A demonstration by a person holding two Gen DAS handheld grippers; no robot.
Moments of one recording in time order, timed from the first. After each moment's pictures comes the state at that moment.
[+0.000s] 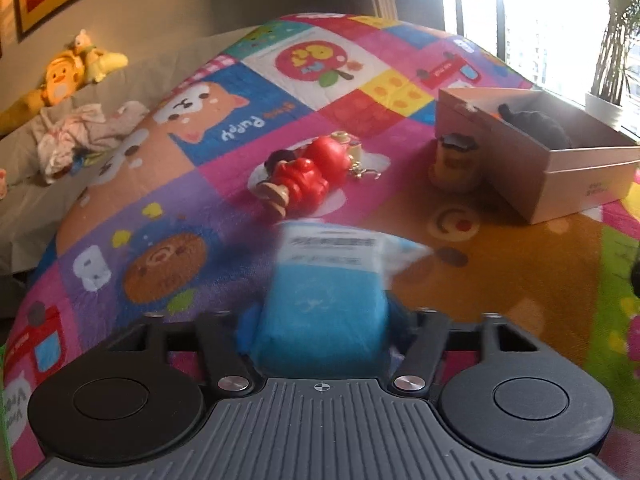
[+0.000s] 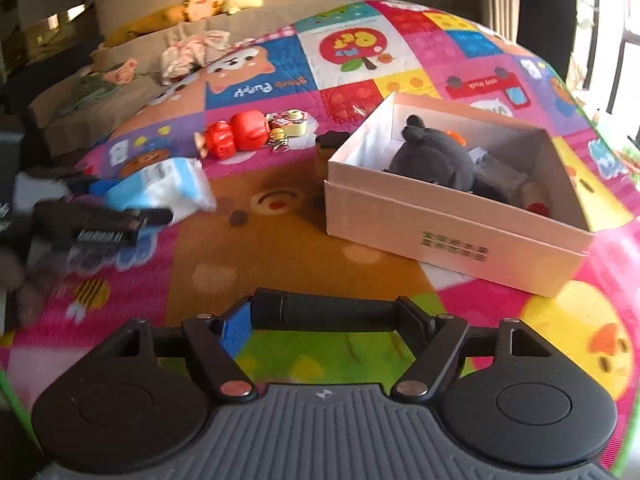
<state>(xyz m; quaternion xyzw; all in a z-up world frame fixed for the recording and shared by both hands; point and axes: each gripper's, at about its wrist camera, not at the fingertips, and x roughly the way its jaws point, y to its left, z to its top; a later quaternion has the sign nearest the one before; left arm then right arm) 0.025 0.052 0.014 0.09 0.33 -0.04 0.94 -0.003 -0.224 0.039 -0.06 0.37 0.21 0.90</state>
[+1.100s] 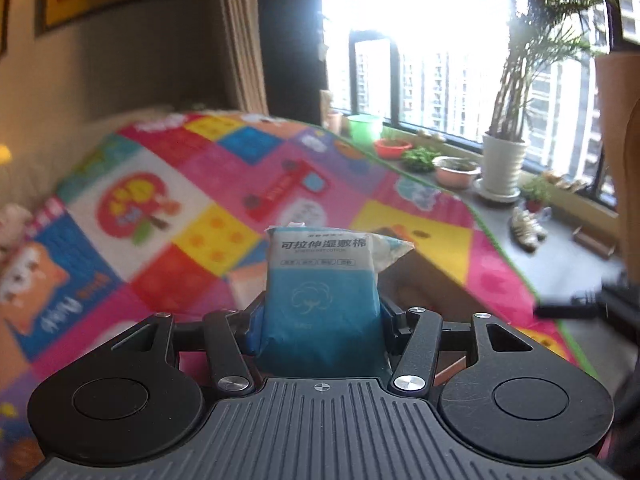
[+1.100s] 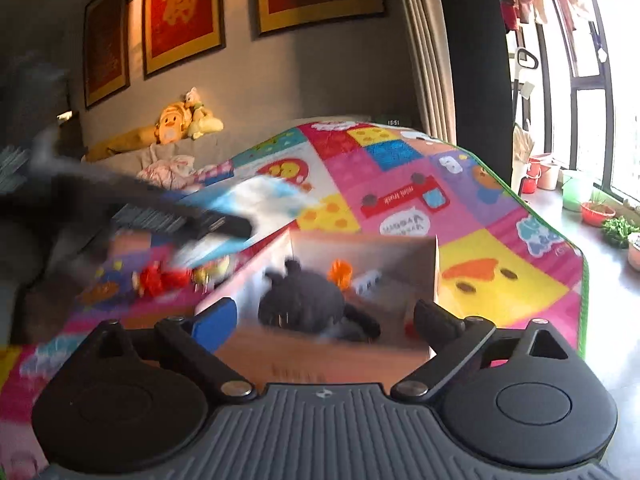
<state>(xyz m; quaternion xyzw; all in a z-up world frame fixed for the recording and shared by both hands) 0.116 -0.122 0.103 0.08 0.26 -0.21 0.94 0.015 -0.334 0.064 0.01 0.20 0.18 0.96</state>
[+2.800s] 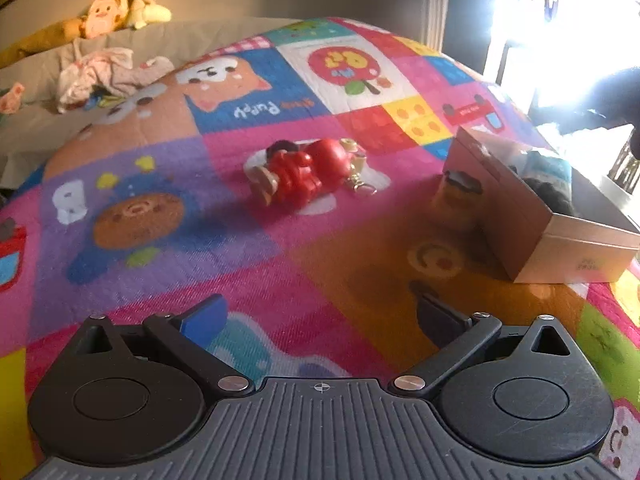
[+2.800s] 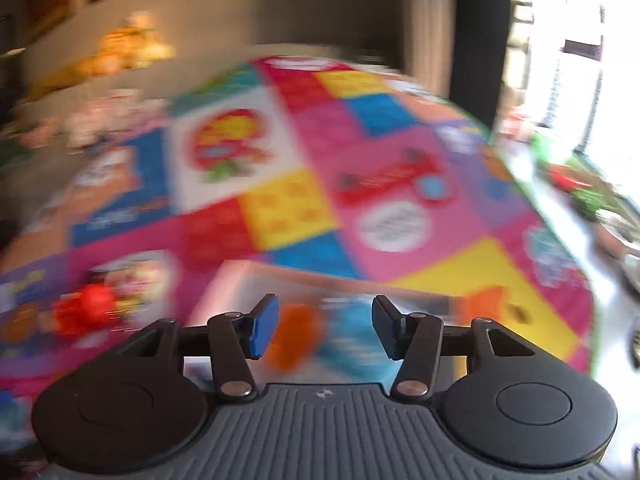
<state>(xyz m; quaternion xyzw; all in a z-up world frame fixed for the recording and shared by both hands) 0.029 0.049 0.007 -0.05 0.32 -0.01 0.95 0.185 -0.247 0.111 -0.04 0.33 0.14 0.93</state>
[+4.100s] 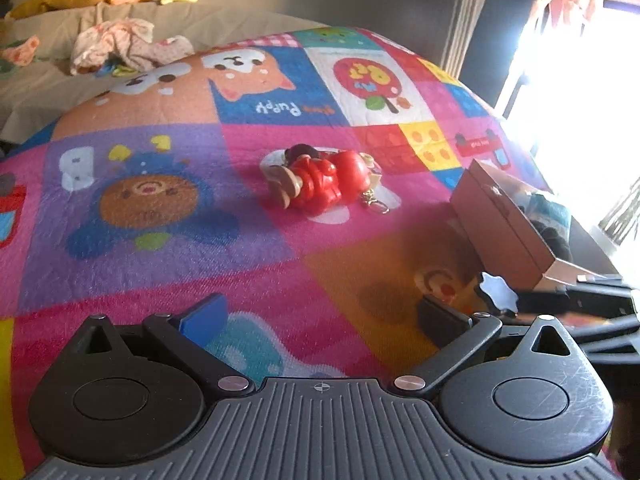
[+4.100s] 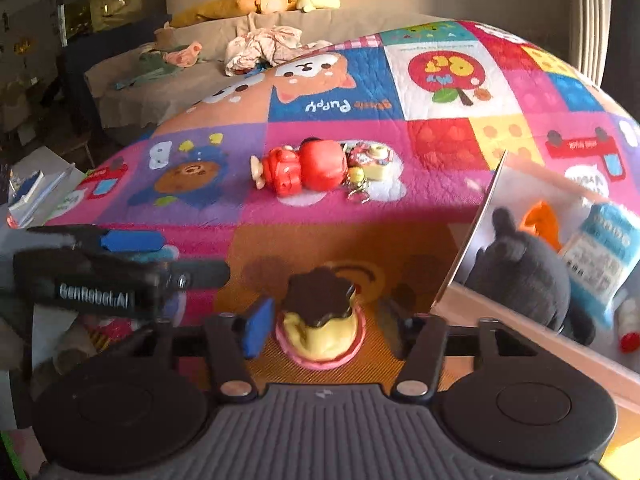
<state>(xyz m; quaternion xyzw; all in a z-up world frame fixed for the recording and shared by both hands) 0.032 0.073 0.007 -0.13 0.31 -0.01 0.94 0.067 -0.151 0.036 -0.10 0.35 0.30 0.88</state>
